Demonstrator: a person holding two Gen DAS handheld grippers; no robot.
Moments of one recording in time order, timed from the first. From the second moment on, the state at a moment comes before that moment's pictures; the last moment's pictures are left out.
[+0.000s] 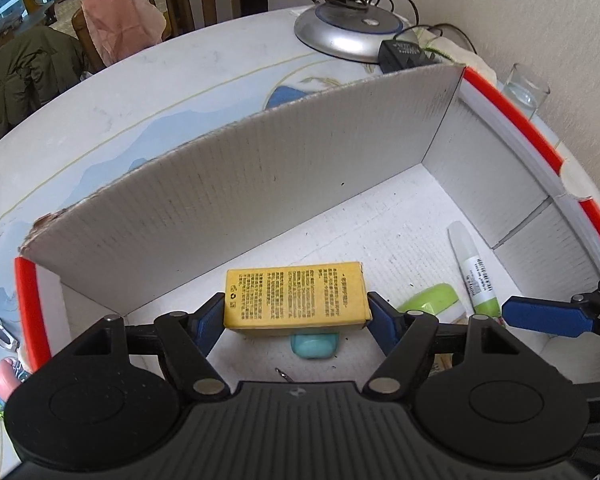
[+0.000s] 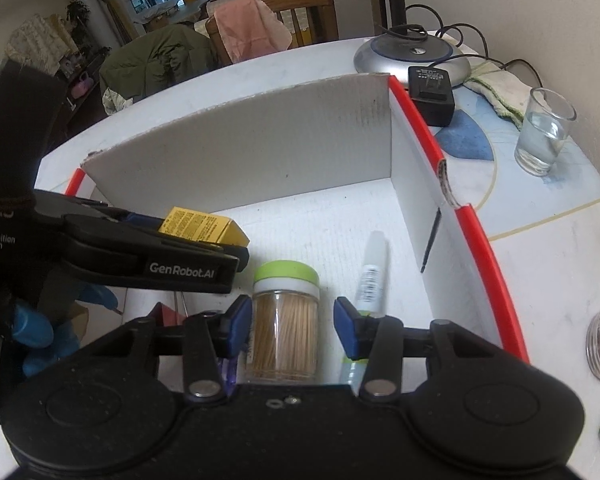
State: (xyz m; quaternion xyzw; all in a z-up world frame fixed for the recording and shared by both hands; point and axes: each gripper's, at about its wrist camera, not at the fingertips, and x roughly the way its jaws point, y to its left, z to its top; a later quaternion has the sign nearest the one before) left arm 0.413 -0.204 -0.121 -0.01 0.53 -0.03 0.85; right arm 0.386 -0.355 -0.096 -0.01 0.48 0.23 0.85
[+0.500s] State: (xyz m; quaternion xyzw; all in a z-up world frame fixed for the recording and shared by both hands) left arm 0.361 -0.191 -0.073 -0.03 0.46 -0.06 0.89; right arm 0.364 -0.359 -0.071 0.00 0.45 0.24 0.86
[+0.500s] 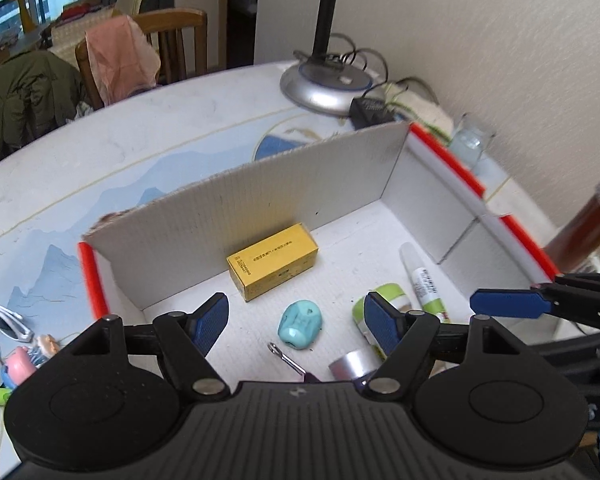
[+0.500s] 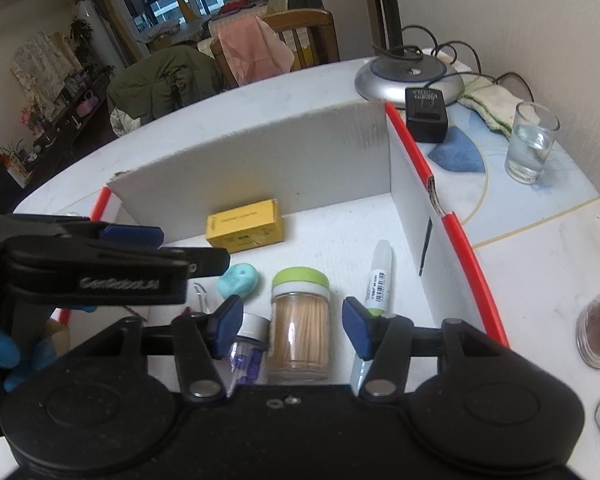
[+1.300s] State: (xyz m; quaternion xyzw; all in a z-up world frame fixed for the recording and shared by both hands) left arm 0.232 -0.113 -0.012 -0.06 0.37 -0.06 0.93; right arm 0.271 -0.326 -0.019 0.04 0.39 0.23 0.89
